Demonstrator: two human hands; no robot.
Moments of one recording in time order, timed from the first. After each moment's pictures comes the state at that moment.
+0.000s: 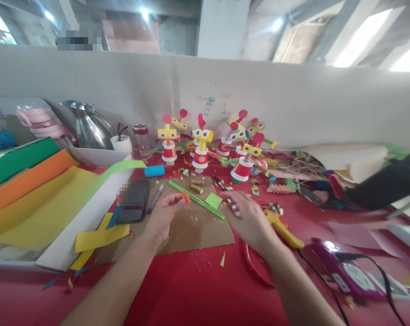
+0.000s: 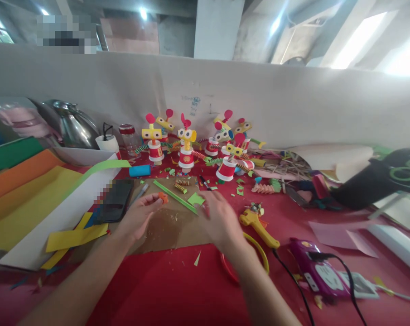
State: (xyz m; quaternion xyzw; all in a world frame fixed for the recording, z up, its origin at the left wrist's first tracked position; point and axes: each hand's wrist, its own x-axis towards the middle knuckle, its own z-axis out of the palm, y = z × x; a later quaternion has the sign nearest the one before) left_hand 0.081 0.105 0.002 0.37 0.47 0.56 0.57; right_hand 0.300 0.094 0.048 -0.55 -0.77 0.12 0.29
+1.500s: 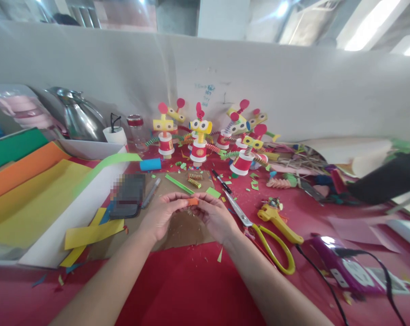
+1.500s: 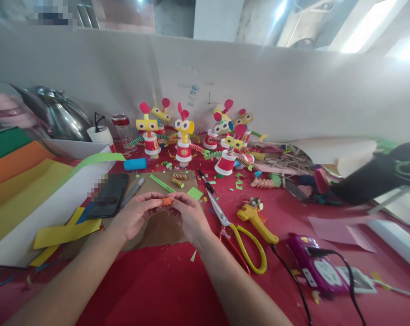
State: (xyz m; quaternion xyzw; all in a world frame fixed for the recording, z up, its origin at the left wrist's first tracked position) left_hand 0.089 0.096 0.016 0.37 0.46 0.50 0.63; right_hand 0.237 0.110 0.001 -0.33 -0.34 0.73 0.49
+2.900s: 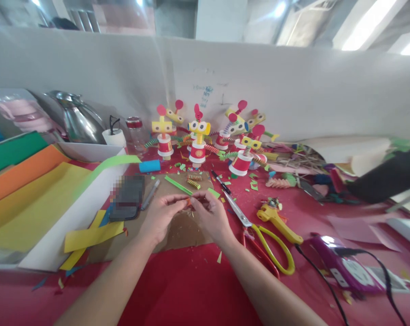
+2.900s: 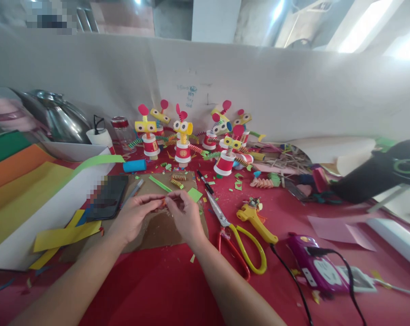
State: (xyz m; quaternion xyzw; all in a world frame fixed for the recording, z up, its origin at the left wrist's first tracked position) left_hand 0.093 0.093 0.020 0.38 0.50 0.52 0.59; right_hand 0.232 0.109 -0.006 -0.40 -0.57 0.50 0.52
